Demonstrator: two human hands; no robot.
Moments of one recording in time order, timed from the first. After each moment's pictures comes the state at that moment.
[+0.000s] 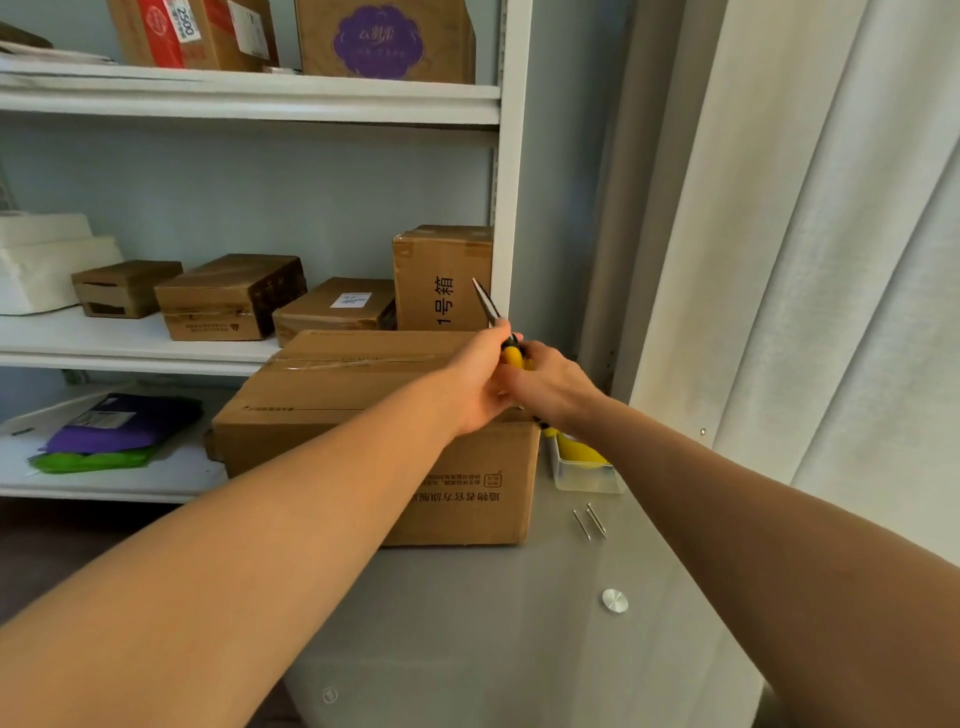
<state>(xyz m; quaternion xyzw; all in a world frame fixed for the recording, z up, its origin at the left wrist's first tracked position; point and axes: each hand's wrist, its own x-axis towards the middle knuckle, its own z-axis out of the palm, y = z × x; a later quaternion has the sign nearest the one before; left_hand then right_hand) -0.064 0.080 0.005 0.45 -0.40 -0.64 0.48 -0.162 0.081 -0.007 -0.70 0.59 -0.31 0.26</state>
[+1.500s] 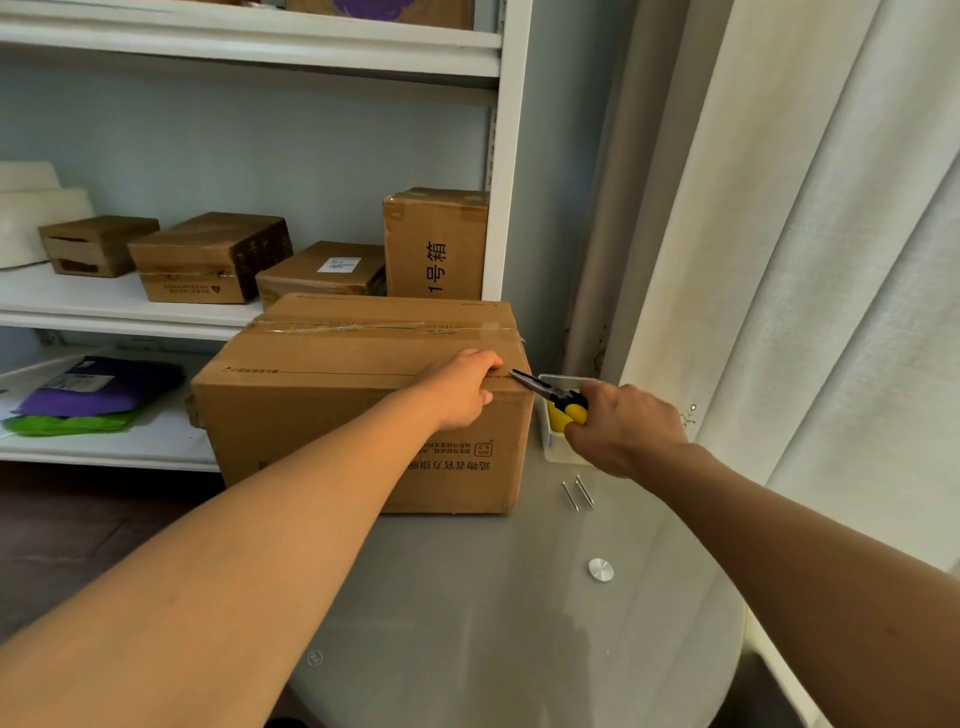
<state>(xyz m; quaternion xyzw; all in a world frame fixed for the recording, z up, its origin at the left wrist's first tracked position) -0.043 0.076 -0.041 0.57 -0.79 -0.15 0.16 -0.230 0.099 -0.060 -0.73 0.67 -0.11 -0.07</state>
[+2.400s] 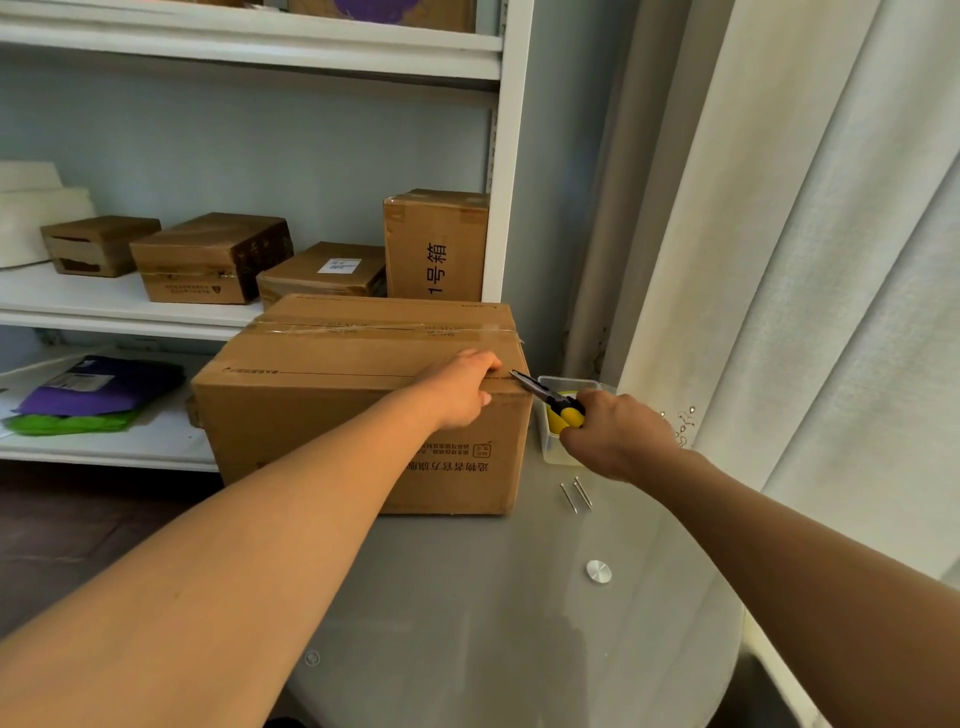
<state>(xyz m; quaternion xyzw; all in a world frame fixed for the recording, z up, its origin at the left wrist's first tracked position) -0.044 0.076 -0.041 0.58 -0.79 -0.15 0.16 -0.225 0.100 -0.062 -0.72 0.68 -0.11 0.03</state>
